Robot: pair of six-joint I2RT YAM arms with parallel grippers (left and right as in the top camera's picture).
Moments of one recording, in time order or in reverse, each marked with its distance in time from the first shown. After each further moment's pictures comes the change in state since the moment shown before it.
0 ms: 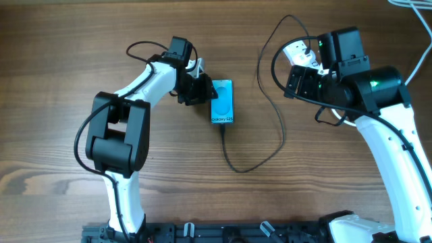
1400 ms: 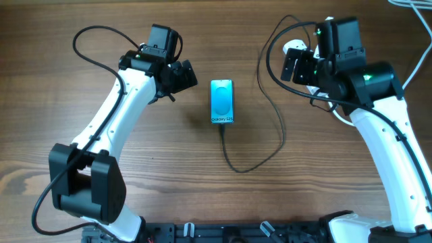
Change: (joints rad) left arm 0.008 -0.374 -0.029 -0.203 -0.521 -0.248; right arm -0.001 0.039 0.000 0.229 0.047 -0.092
